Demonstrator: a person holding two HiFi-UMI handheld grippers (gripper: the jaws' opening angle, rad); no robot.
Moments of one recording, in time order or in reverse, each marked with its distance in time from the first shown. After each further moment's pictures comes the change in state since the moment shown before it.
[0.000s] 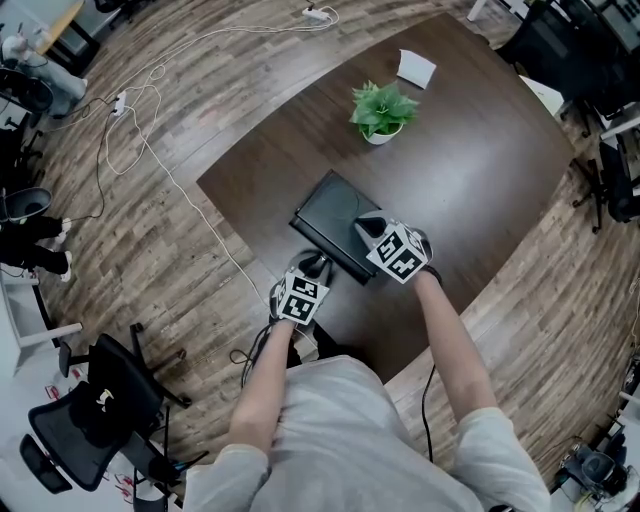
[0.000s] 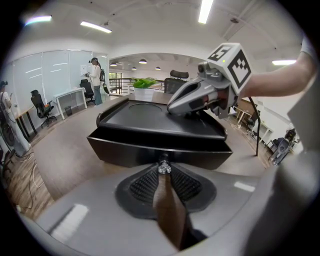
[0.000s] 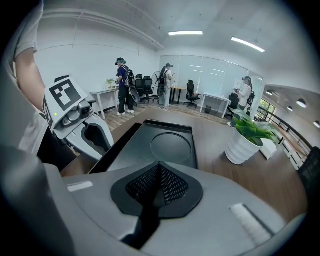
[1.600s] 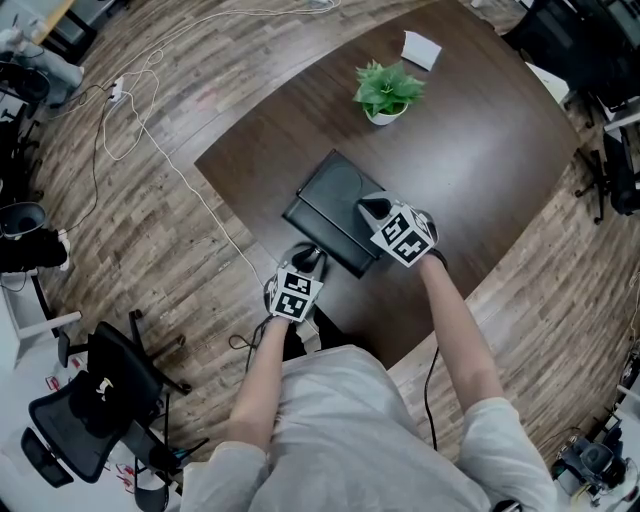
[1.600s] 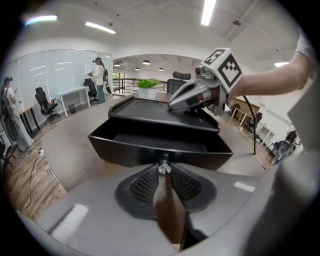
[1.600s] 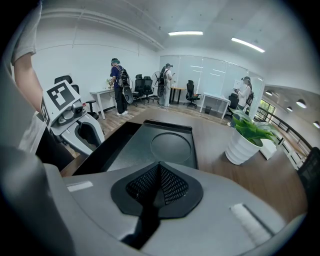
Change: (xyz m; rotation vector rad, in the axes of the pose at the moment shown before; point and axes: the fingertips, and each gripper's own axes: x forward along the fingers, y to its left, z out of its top) left arm -0.021 -0.001 -0.023 -0.029 -0.008 0.018; right arm -0.001 -0.001 0.001 -0.001 -0.003 -0.005
